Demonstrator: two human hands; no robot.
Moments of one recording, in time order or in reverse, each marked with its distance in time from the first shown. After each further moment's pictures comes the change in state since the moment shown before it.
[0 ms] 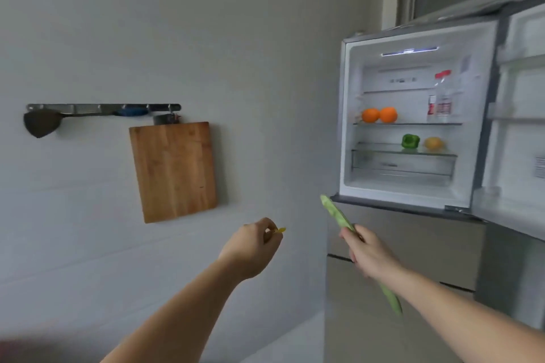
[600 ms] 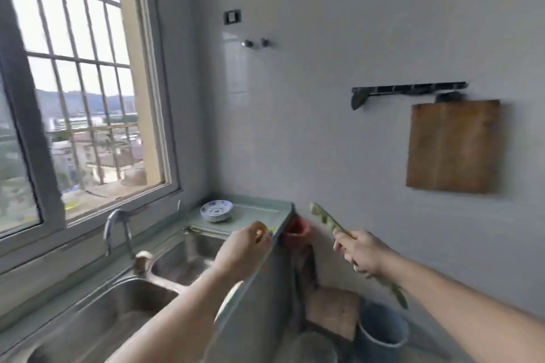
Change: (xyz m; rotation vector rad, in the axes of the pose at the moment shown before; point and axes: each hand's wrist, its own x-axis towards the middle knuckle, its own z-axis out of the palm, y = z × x) left_hand -0.491 -0.119 -0.267 0.328 0.591 -0.762; right_hand -0.313 -0.246 0.297 0.145 -1.026 -0.324
